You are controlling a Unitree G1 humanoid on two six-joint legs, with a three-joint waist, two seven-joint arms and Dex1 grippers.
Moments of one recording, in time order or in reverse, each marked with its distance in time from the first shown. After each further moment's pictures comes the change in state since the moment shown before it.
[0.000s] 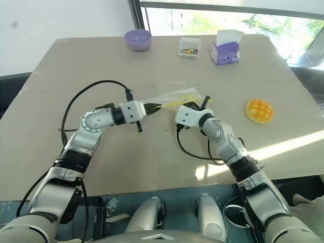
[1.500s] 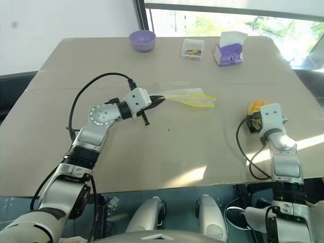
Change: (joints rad) left arm -0.044 -0.083 0.017 -0.064 -0.043 0.257 0.060; right arm 0.257 -0.088 -0.676 -0.078 0.521 0.406 0.007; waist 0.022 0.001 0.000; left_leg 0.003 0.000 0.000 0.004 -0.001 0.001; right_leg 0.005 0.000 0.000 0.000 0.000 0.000
